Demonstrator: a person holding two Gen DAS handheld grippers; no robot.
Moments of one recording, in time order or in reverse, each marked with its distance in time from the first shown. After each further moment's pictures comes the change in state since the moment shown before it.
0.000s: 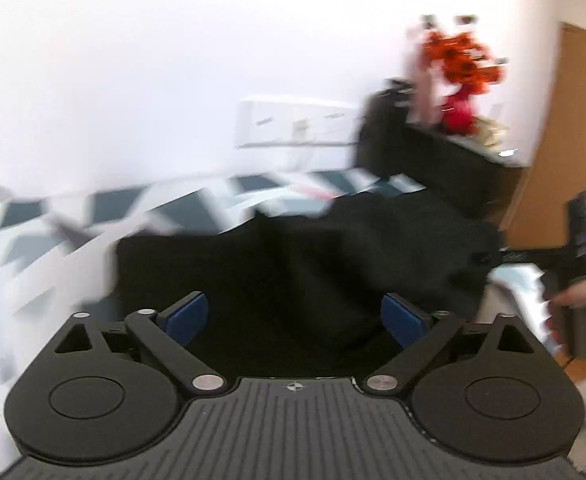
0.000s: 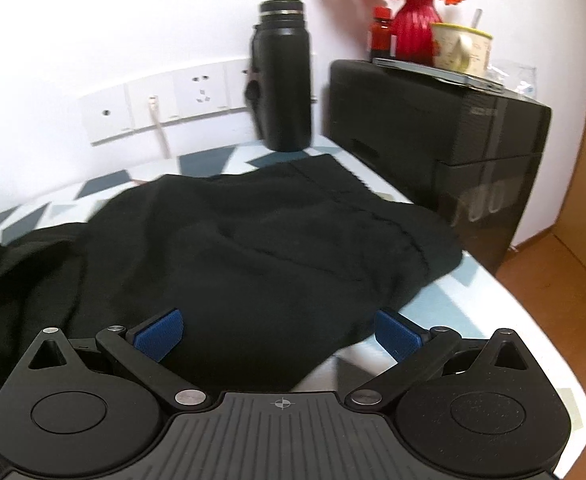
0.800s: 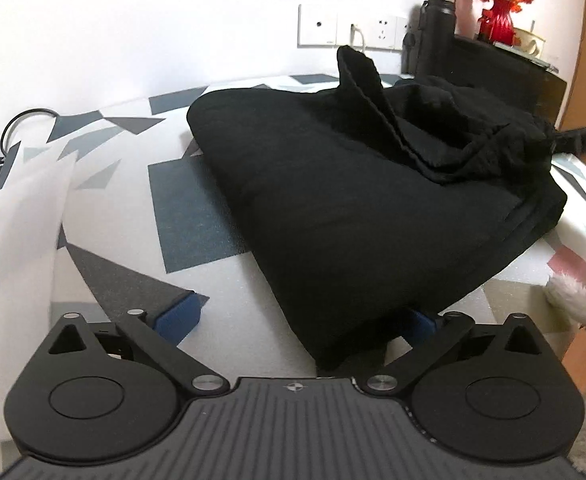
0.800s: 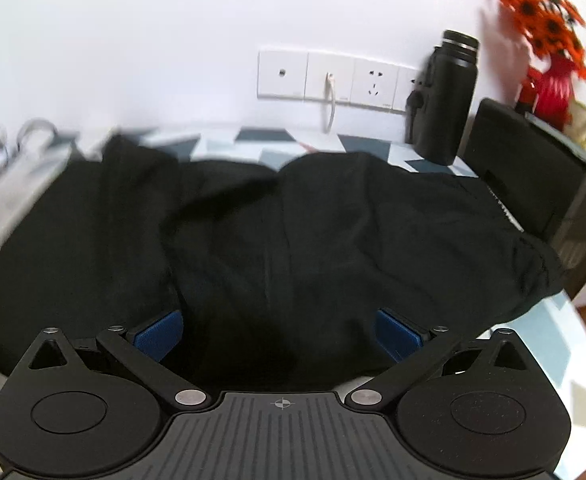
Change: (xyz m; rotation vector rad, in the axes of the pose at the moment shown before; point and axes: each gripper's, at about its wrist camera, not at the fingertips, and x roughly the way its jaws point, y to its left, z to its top) left arm 0.007 0.034 -0.087 0.074 0.138 0.077; right arm -0.048 0.127 -0.040 -0.305 0.059 0.139
